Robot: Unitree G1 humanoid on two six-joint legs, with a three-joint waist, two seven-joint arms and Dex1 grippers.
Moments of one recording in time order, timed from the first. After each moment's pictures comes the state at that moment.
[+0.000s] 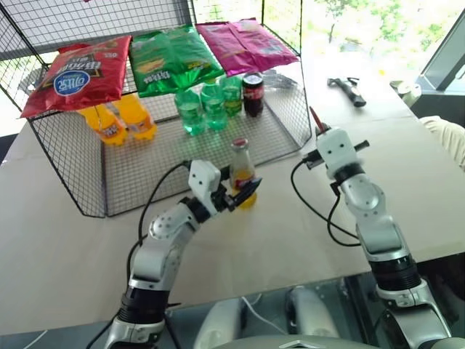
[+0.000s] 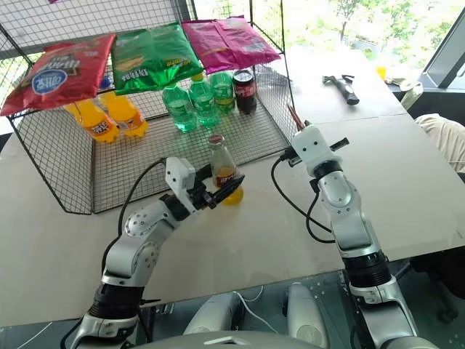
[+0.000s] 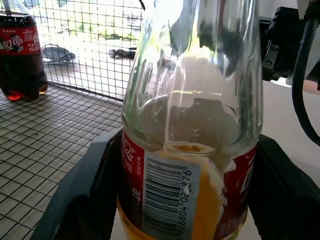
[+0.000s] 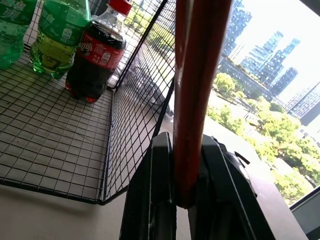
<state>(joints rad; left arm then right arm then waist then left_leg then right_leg) -0.17 0.30 -0.05 -0.22 -0.36 0.20 -0.66 -0.39 -0.27 0.14 -0.14 -0.27 0.19 0.13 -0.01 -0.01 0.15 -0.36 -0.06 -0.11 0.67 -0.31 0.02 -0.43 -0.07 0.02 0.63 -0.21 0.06</state>
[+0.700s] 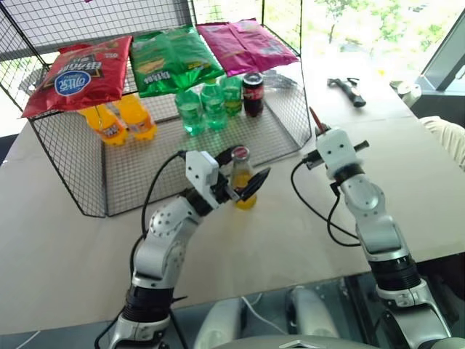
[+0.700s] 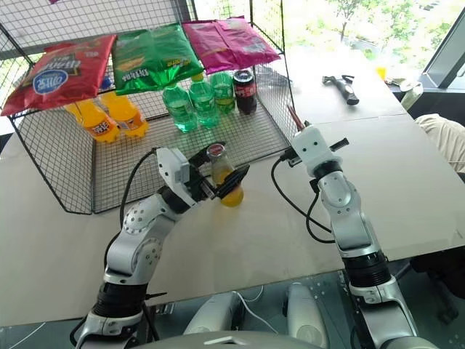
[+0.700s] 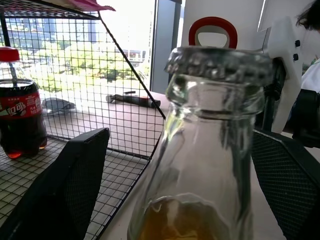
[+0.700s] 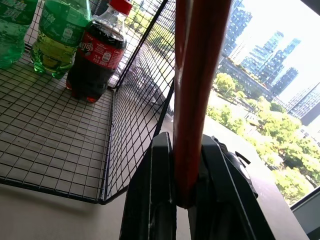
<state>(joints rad) -0.20 0.27 -0.05 -0.29 -0.39 0.16 -0.65 -0.39 -0.27 0.14 -0.14 -0.27 0.18 0.13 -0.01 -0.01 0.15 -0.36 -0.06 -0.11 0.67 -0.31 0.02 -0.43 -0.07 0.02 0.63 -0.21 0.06</state>
